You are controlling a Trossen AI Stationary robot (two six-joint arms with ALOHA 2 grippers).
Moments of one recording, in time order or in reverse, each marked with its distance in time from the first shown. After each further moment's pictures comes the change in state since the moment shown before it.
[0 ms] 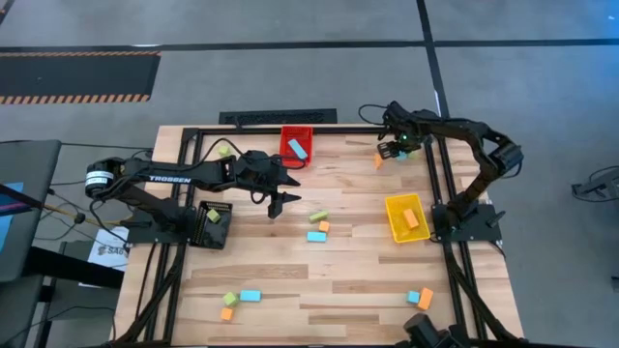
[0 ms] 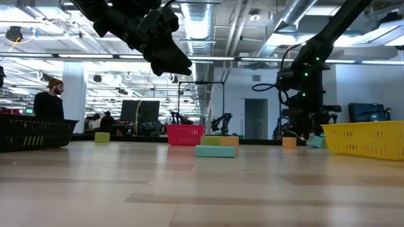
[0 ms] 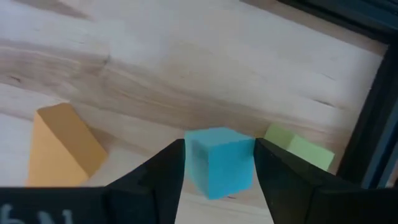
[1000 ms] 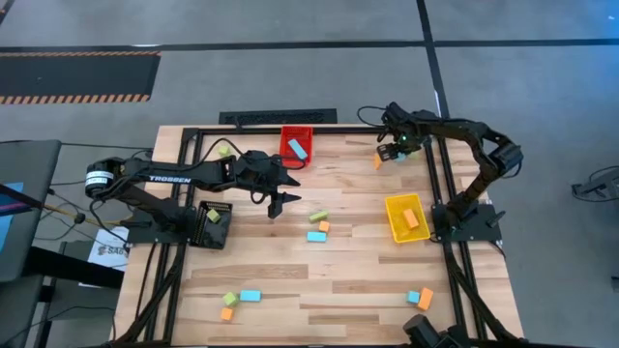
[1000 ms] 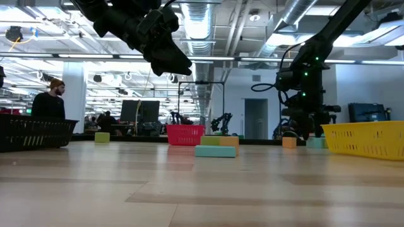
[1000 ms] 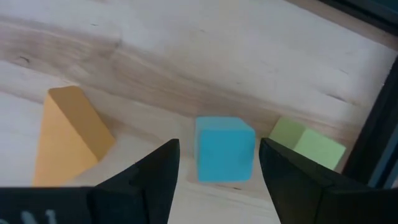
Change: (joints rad) left arm 0.000 0.000 0.000 0.001 0.000 0.006; right arm 0.006 0.000 0.000 -0.021 -0.018 -0.020
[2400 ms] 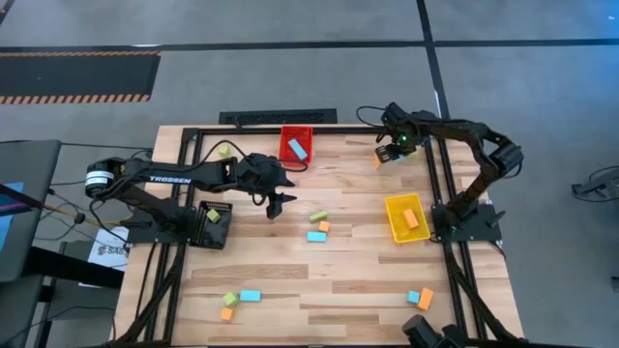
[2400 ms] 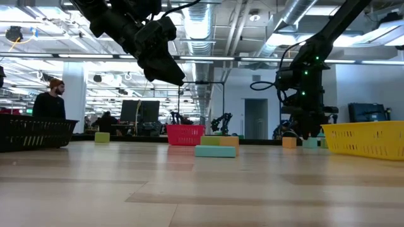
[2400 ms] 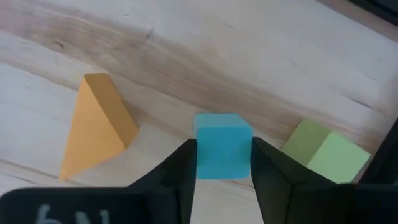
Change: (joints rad) left arm -0.005 0.000 -0.007 -0.092 -0.072 -0.036; right arm 0.009 -0.004 -0.009 0.031 -0.067 -0.048
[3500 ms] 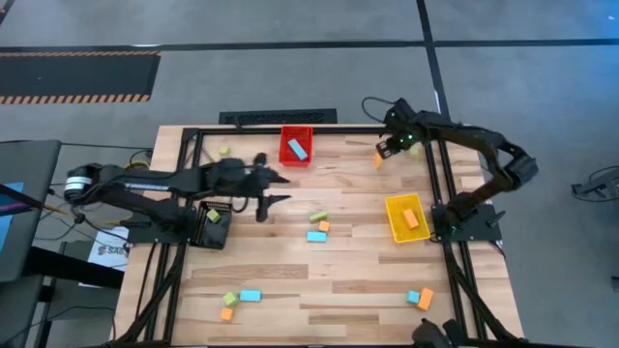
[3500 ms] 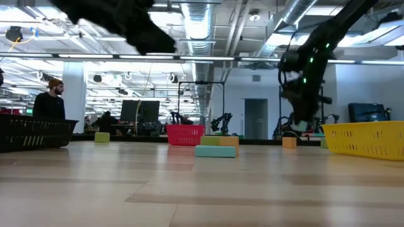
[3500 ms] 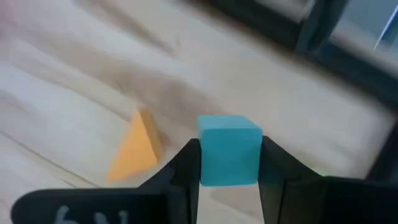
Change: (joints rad) left arm -0.076 -0.252 -0.146 0.179 -0.105 0.126; right arm 0.011 -0.175 -0.039 0.117 -0.016 -0.104
